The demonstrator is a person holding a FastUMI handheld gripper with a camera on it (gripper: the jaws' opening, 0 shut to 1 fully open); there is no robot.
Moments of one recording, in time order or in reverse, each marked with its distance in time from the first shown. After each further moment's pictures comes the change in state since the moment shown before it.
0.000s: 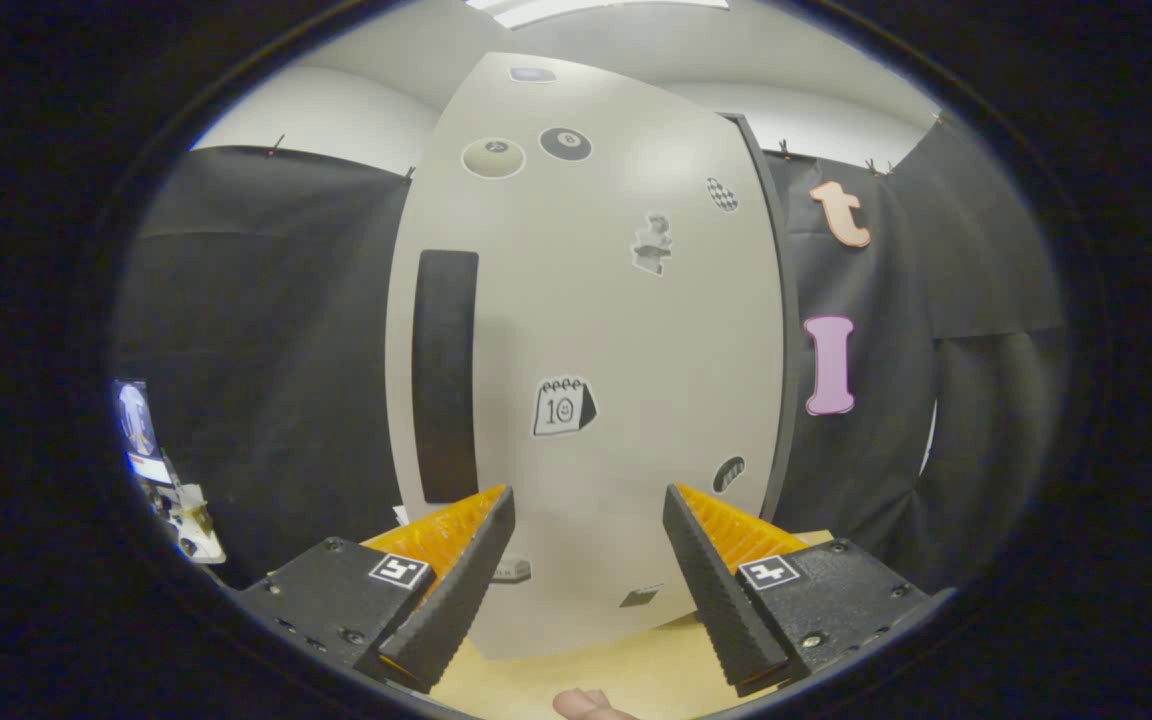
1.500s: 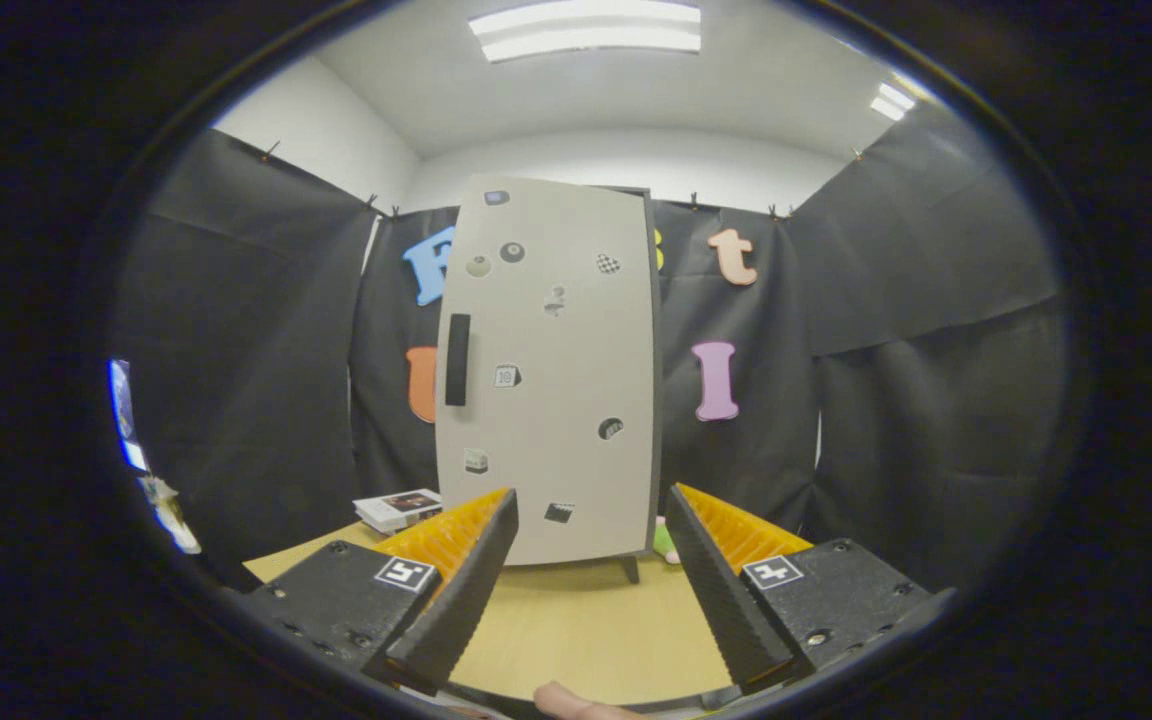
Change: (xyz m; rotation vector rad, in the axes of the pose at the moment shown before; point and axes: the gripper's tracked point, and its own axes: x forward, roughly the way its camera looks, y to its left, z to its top) arm -0.199 -0.017 -0.048 0.001 -0.123 -0.270
